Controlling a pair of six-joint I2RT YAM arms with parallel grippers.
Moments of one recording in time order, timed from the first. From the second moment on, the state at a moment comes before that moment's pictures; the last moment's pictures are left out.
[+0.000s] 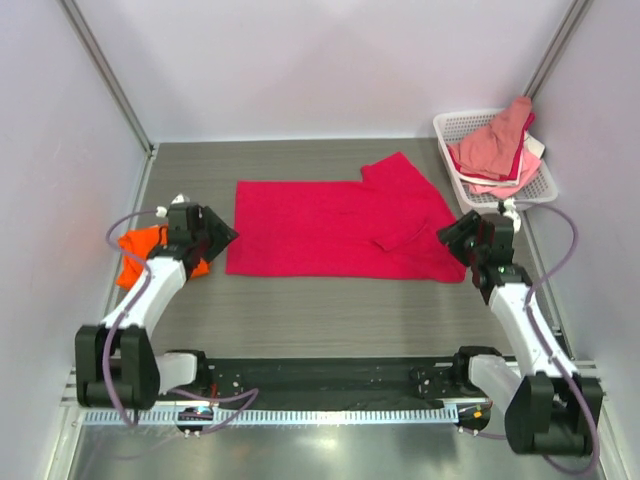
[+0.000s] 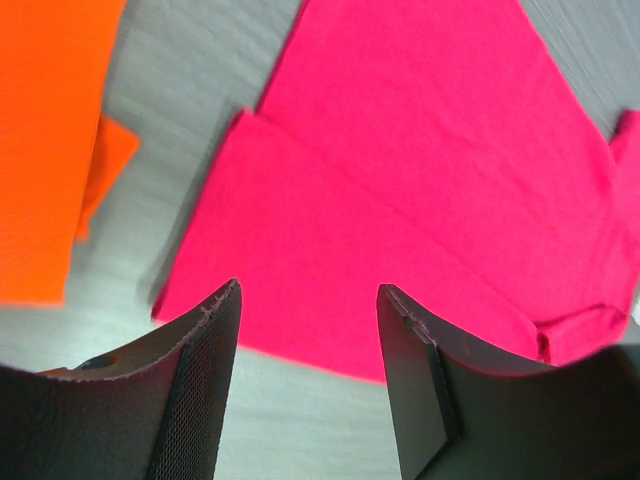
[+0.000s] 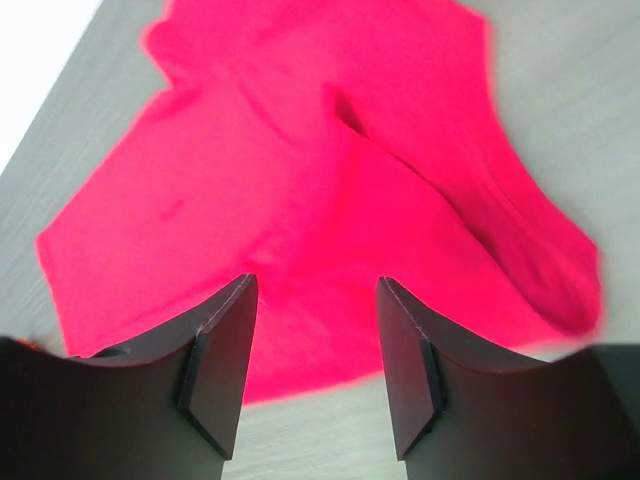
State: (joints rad) left arm -0.04 1.26 0.76 -0.25 0.05 -0.77; right arm -0.05 1.00 0.64 -0.20 -0.04 0.71
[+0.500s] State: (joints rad) left arm -0.05 1.00 0.47 -0.24 0.05 -0.89; right arm -0.05 0.83 0.36 -0.30 0.07 0.93
